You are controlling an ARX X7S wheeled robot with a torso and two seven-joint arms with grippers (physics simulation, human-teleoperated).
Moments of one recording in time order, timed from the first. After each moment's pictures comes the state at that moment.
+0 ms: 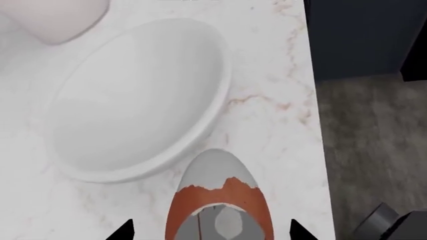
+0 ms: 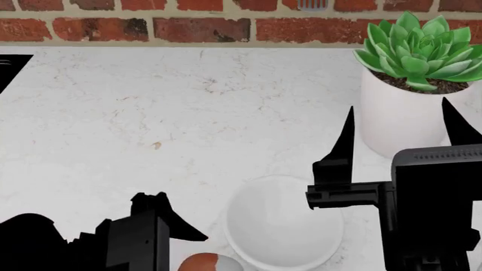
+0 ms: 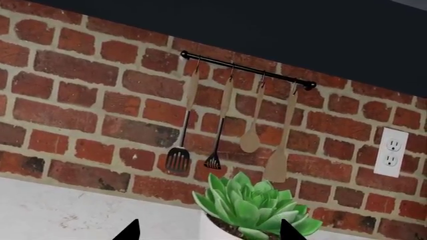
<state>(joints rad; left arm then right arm) -0.94 -0.56 0.97 0.11 -0.41 -0.61 0.73 0.41 0.44 -0.05 -0.66 0.29 0.74 0.24</state>
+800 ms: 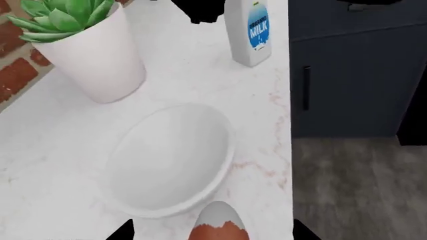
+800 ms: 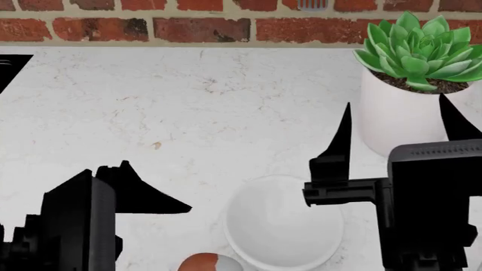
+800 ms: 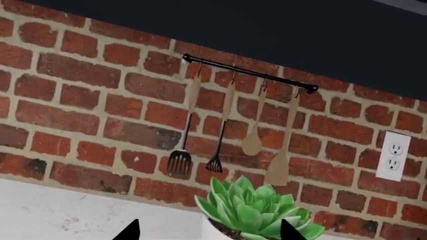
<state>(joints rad) -0.94 -0.67 0.74 0.36 -0.67 -0.75 0.67 0.43 0.45 -0.07 -0.67 0.30 0.76 0.25</state>
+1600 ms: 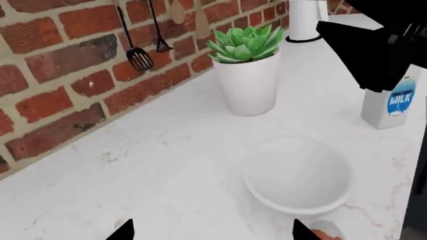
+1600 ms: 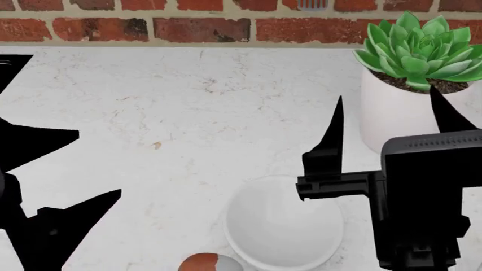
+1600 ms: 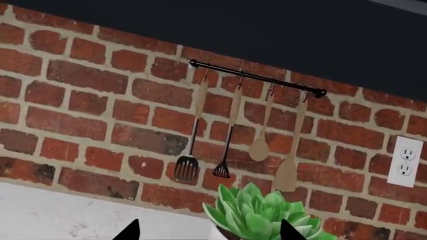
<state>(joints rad) -0.81 -0.83 0.31 0.45 -1.02 -0.91 0.28 0.46 0.44 -0.09 -0.64 0.31 0.74 0.24</state>
